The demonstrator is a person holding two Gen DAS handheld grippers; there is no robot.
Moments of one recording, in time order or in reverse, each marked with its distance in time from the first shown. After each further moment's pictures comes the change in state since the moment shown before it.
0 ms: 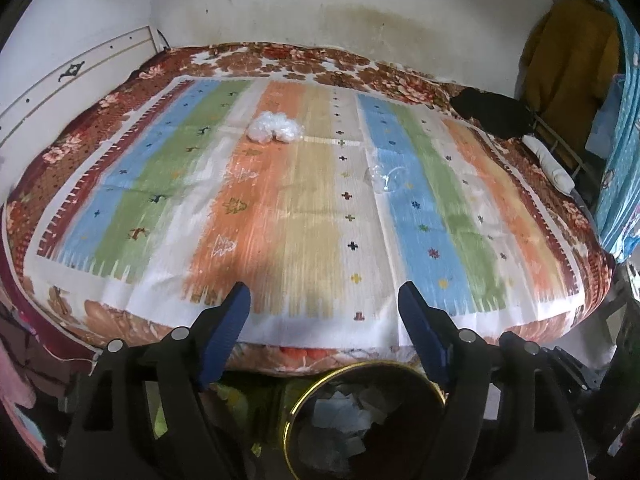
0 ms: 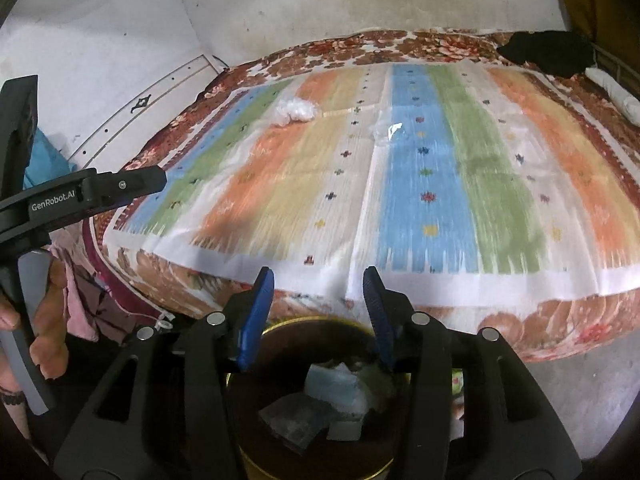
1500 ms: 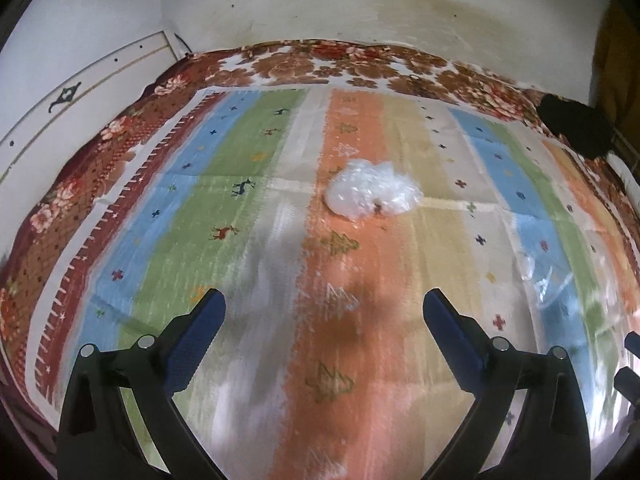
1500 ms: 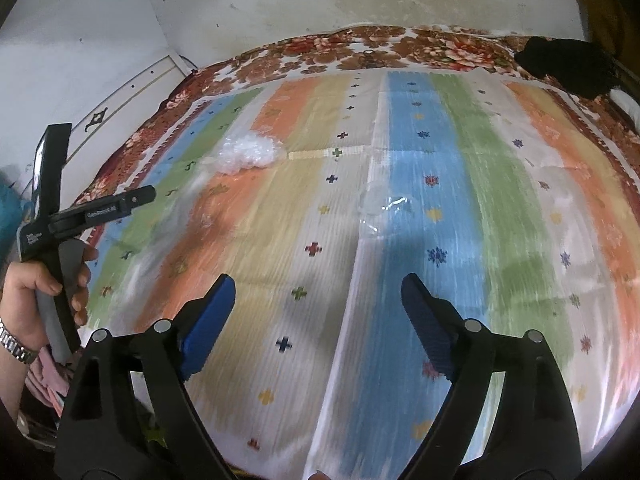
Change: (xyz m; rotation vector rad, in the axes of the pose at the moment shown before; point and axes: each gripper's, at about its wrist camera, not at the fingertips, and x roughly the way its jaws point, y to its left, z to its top) left arm 0.196 0.111 0.164 0.016 -0.004 0.187; right arm 0.169 -0.039 0.156 0.004 0.046 -0.056
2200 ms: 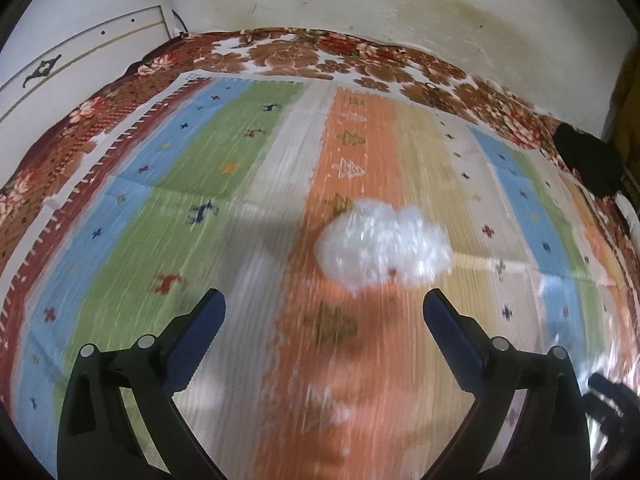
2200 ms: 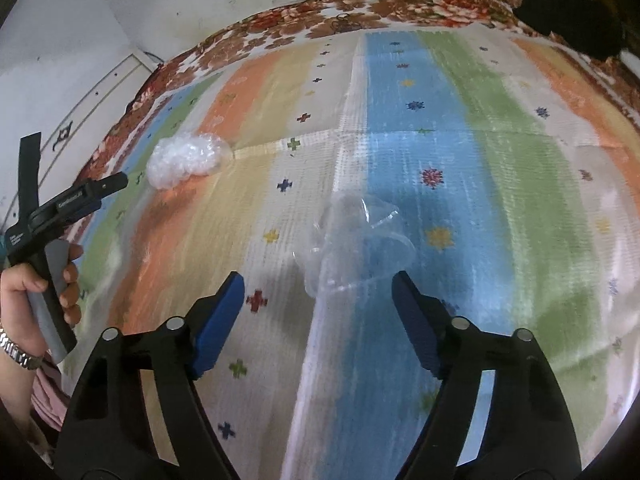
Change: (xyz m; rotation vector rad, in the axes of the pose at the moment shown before) left arm 0.098 0.000 0.053 -0.093 0.008 -0.059; right arm 0.106 -0.050 0.041 0.109 0.088 0.020
